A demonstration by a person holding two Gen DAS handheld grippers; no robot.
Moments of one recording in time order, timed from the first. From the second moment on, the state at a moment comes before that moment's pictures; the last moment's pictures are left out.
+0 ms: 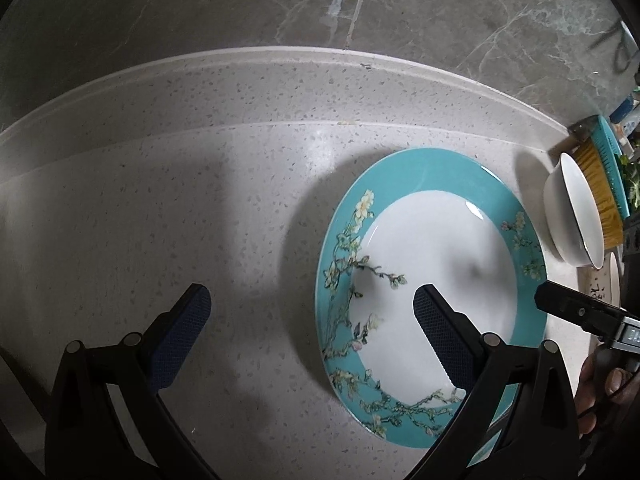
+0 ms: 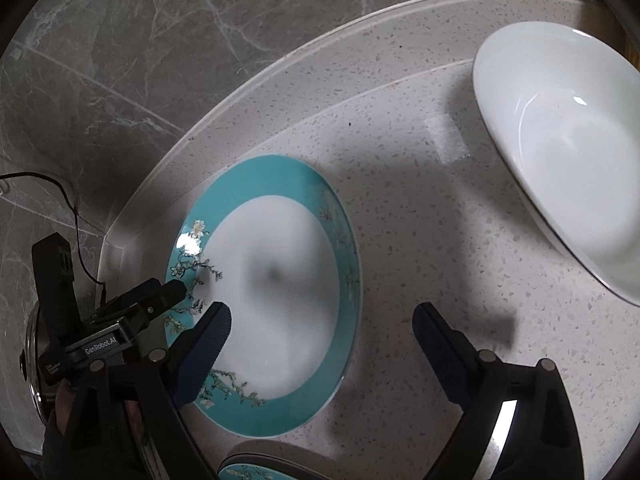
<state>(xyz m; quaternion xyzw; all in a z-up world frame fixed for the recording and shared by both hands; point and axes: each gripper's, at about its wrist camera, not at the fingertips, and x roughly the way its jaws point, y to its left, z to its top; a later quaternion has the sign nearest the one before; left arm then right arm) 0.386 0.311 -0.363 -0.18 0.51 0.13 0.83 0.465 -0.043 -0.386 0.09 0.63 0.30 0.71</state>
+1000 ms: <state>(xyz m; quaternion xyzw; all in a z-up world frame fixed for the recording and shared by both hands) 0.396 0.317 -0.375 -0.24 0.53 0.09 0.81 0.473 -0.054 -0.396 0.11 0.65 0.29 0.70</state>
